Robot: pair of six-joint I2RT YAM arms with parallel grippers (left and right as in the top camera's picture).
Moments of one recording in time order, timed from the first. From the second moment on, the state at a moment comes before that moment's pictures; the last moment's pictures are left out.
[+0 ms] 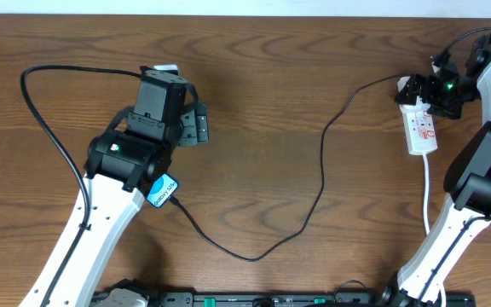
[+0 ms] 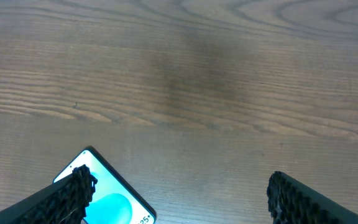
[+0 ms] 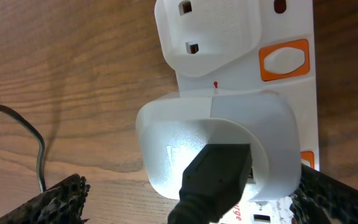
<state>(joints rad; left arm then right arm) -0.35 1.30 1.27 -0.84 -0.22 -0.33 -0.38 2.33 2.00 -1.14 -0.41 -0.17</state>
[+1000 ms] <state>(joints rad) -0.35 1.30 1.27 -0.84 -0.22 -0.33 -0.37 2.33 2.00 -1.16 -0.41 -0.17</state>
